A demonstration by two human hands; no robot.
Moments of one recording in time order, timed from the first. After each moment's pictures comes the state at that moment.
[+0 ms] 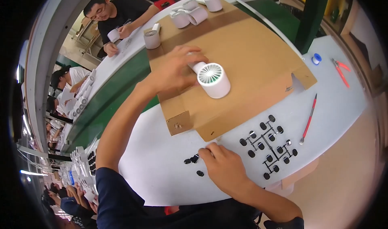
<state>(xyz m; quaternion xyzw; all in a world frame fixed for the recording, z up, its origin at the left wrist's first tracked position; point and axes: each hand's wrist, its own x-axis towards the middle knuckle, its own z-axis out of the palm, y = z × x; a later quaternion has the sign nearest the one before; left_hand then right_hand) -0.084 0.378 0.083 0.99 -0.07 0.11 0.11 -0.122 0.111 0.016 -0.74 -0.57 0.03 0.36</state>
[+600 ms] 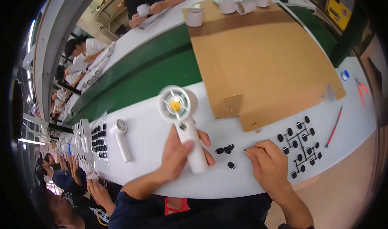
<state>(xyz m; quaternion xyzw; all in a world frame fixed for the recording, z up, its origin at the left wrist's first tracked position) -0.283 0.255 0.062 0.52 0.17 0.17 0.82 -0.125 0.098 0.022 -0.74 -0.53 0.01 0.41</state>
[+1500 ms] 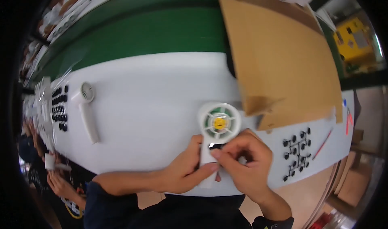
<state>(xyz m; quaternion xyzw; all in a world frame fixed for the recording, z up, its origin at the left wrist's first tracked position) -0.302 0.230 0.004 0.50 0.17 0.10 0.84 -0.160 0.151 0.038 -0.65 -0.33 0.38 0.57</state>
